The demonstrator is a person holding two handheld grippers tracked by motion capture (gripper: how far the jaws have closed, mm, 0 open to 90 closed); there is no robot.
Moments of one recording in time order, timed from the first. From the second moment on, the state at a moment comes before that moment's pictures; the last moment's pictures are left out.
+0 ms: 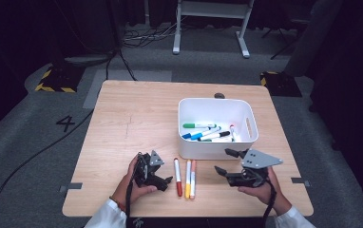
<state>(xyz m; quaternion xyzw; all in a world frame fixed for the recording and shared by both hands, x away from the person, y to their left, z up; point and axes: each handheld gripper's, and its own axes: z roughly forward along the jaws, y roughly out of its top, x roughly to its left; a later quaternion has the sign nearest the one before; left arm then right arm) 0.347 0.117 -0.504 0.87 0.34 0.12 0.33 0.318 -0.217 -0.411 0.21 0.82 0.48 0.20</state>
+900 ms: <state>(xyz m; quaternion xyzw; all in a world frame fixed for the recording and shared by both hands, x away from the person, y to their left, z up) 0.347 0.117 -0.504 0.87 0.34 0.12 0.33 0.350 -0.151 -0.500 0.25 0.87 0.41 0.14</state>
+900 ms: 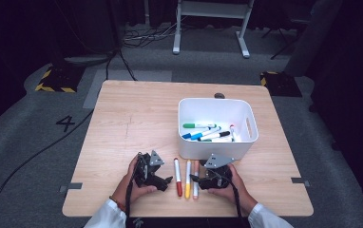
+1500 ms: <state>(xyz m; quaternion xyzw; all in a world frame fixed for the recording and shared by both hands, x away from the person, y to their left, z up) 0.347 0.117 -0.504 0.87 0.34 0.12 0.33 0.362 -0.201 -0.501 0.28 0.87 0.39 0.13</state>
